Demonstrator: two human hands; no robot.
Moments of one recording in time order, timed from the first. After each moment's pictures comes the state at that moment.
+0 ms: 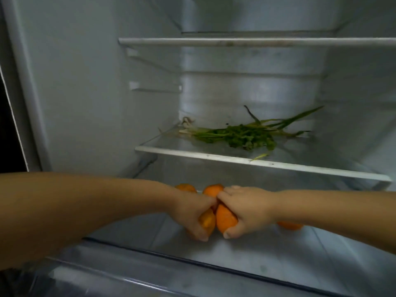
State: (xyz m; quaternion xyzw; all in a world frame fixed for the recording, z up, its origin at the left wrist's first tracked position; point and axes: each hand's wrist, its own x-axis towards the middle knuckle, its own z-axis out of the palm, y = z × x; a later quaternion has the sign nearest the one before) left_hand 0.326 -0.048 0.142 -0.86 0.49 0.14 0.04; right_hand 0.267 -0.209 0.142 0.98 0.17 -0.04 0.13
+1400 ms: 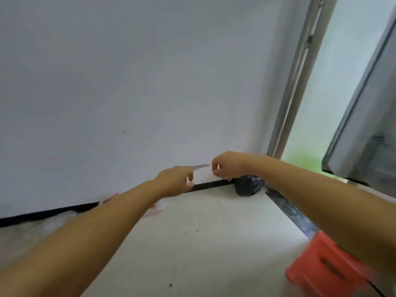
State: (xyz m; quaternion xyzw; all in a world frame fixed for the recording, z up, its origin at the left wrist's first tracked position) left_hand -0.180 0.658 0.019 -0.98 -0.19 -0.04 -0.10; right_hand -0.042 0.531 0.083 0.82 0.56 -0.11 0.04
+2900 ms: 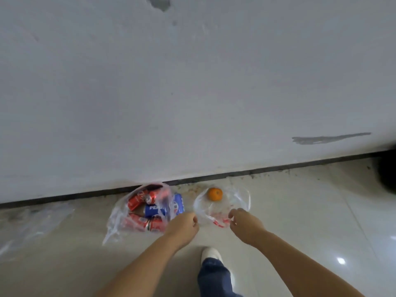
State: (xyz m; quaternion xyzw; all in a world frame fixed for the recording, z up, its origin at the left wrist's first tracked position) left_hand 0.021 1.501 -0.610 -0.80 -0.42 0.18 -0.39; right_hand 0.187 1.388 -0.613 0.83 0.40 -0.39 0.02
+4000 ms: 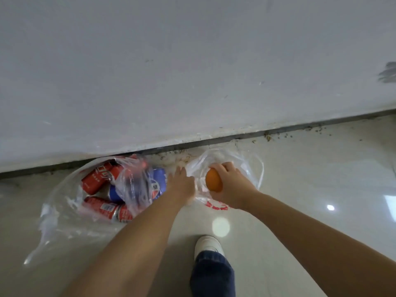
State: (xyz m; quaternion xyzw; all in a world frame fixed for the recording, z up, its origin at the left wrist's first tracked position) left_hand 0.123 1.566 -0.879 -0.84 -0.34 0.35 -0.22; right_hand 0.247 1.466 -0.829 0.79 0.46 -0.40 -0.03
